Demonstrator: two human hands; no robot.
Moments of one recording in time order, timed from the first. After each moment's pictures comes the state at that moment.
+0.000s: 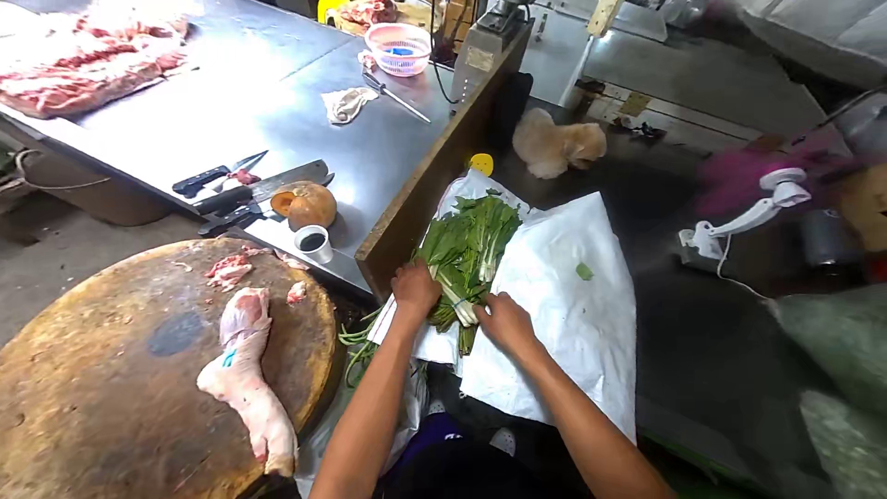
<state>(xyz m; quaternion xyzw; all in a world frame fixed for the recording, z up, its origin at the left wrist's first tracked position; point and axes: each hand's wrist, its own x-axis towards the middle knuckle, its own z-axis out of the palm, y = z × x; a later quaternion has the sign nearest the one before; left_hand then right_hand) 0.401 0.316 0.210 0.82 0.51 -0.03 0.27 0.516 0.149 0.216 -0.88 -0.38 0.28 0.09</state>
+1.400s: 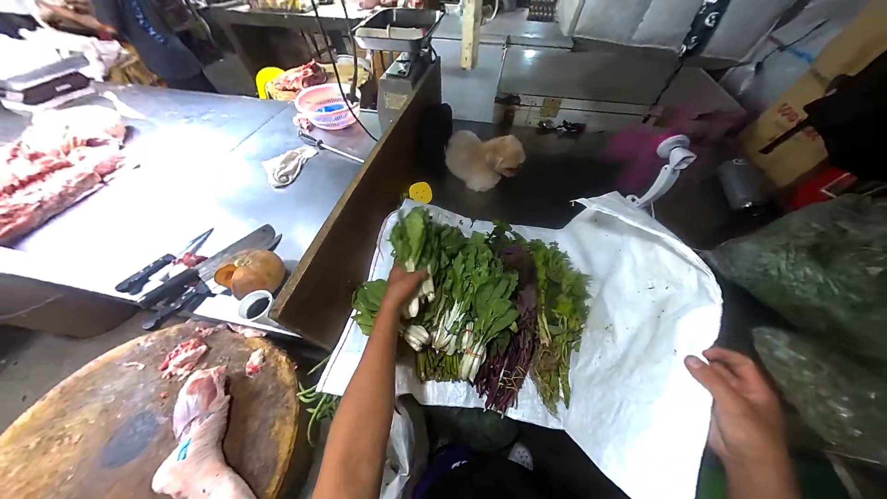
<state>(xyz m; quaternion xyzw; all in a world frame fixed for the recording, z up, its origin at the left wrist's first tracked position) 0.509 0.310 0.206 0.69 0.44 0.13 0.56 0.596 -0.178 0.296 -0.70 -0.07 -0.03 0.71</state>
